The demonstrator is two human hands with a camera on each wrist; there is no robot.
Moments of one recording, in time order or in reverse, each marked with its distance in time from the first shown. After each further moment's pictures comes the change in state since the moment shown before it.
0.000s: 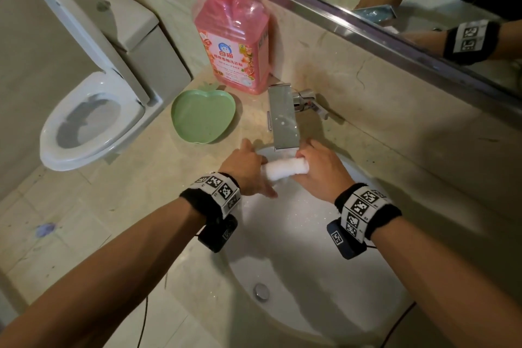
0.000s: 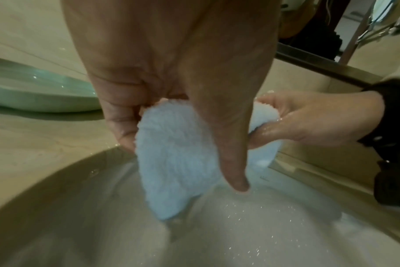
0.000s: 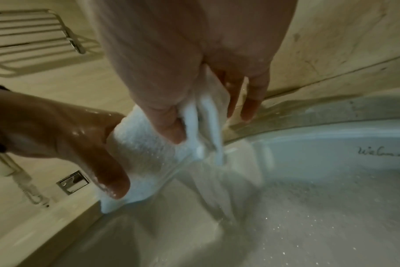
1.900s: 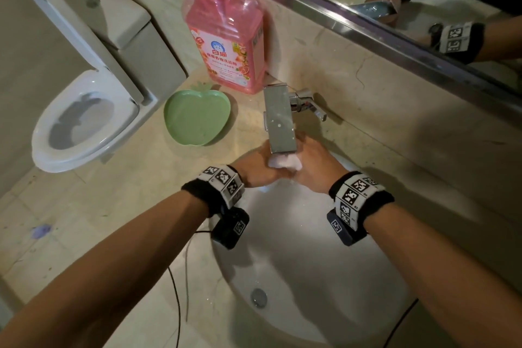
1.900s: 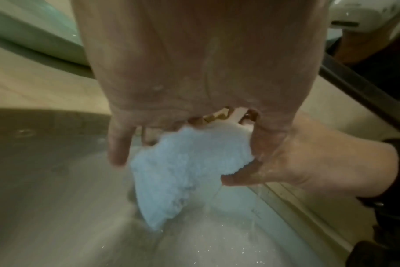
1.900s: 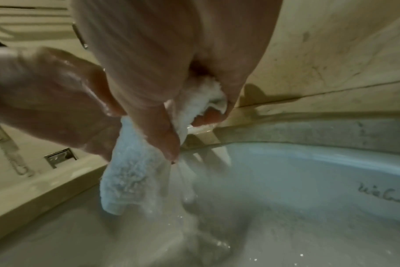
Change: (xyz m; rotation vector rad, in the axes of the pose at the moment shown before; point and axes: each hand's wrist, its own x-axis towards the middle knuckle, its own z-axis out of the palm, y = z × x) left_hand 0.022 0.019 -0.007 -0.633 -0.107 0.332; right_hand 0.032 0.008 0.002 -0.120 -0.152 -0.244
